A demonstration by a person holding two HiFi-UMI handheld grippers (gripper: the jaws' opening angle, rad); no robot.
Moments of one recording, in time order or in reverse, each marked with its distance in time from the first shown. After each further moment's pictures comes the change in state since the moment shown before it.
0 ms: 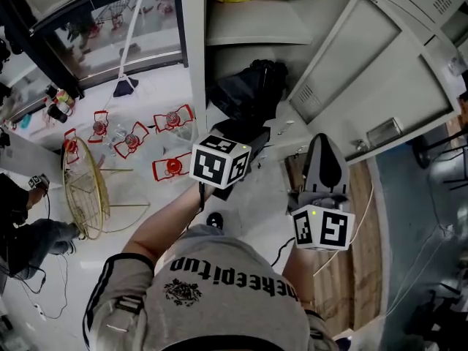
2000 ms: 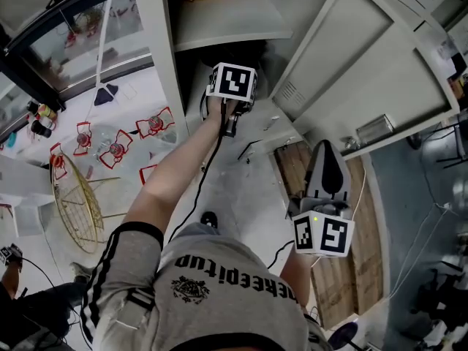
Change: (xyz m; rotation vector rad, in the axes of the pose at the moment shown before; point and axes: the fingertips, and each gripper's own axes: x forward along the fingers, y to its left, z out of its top) left arm 0.146 0.097 0.045 -0.015 0.258 0.239; right arm -0.007 -0.044 -0.013 -0.013 0.040 -0.144
